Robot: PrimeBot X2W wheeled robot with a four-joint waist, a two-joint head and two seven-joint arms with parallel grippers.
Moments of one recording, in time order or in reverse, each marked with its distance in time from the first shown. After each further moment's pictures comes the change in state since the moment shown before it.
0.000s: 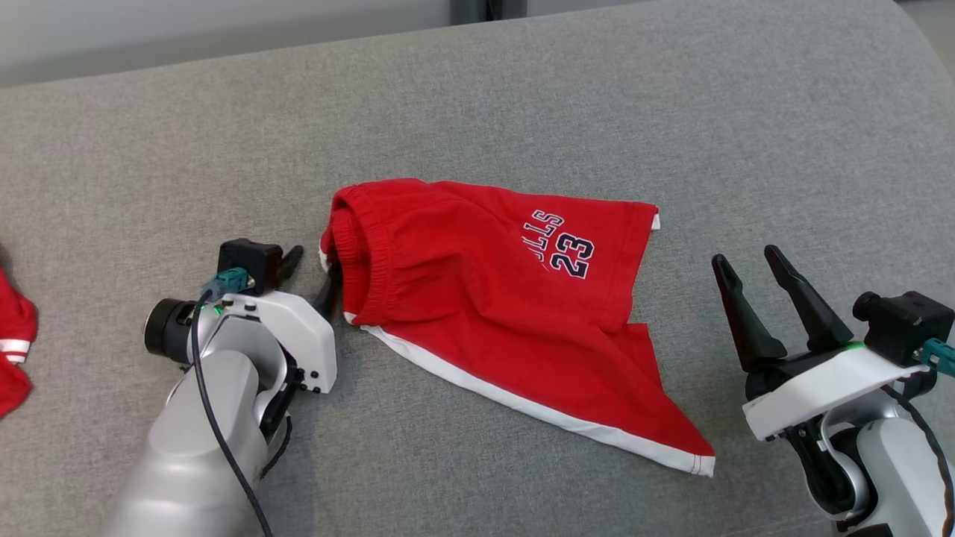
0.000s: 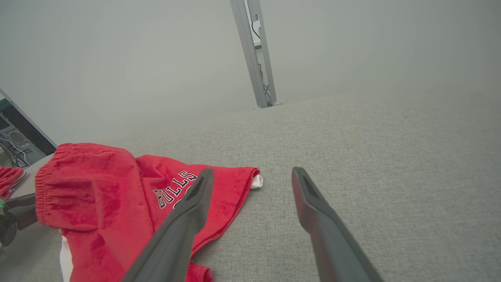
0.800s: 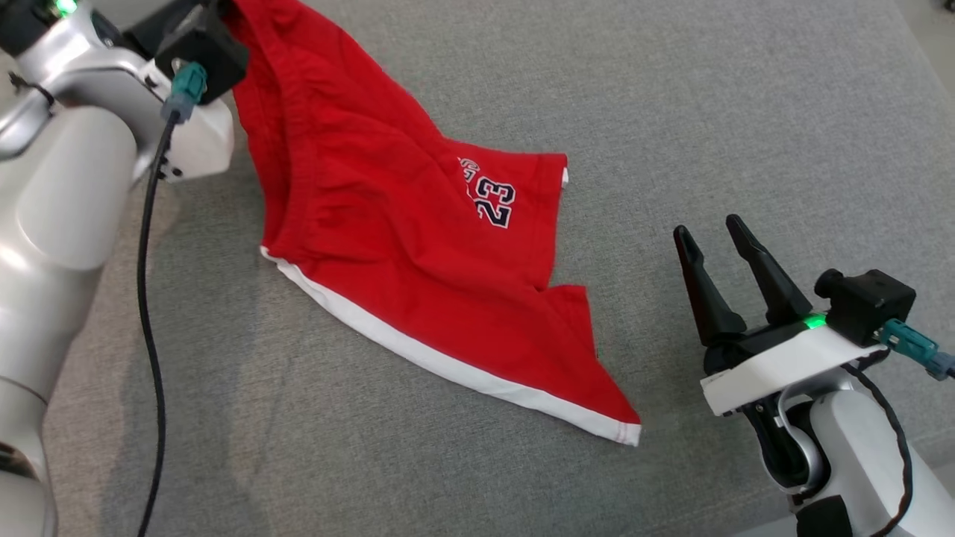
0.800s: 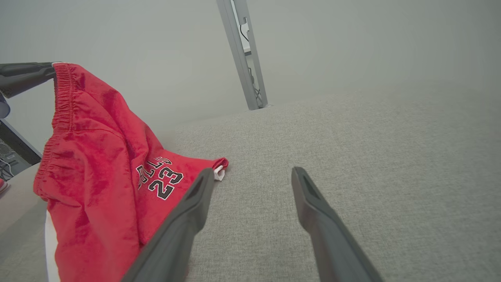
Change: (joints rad) left arm -0.506 0.247 -0.368 -0.017 0.452 0.025 -0.123; right arm -0.086 0.059 0.057 0.057 -0.016 0.000 -0.076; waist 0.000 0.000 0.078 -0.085
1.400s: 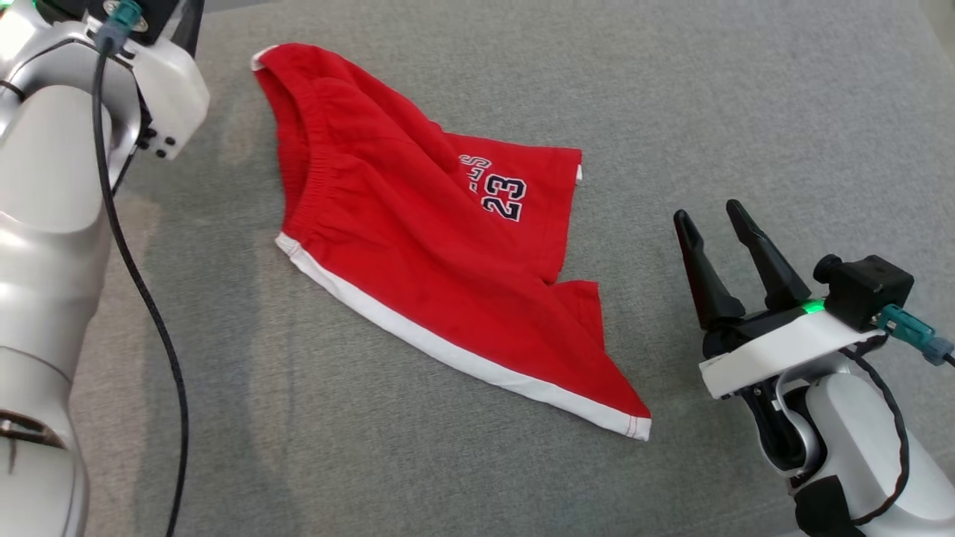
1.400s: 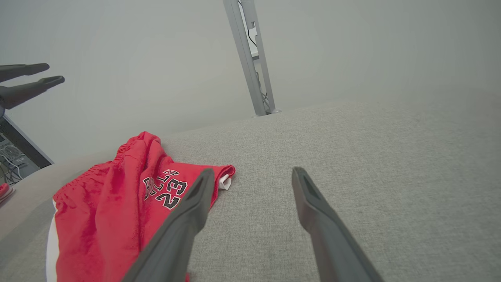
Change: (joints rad) left arm -0.073 -0.068 0.096 0.207 -0.164 0.028 0.037; right arm -0.062 0.006 0.027 0.073 0.017 0.000 -0.046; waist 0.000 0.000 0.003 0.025
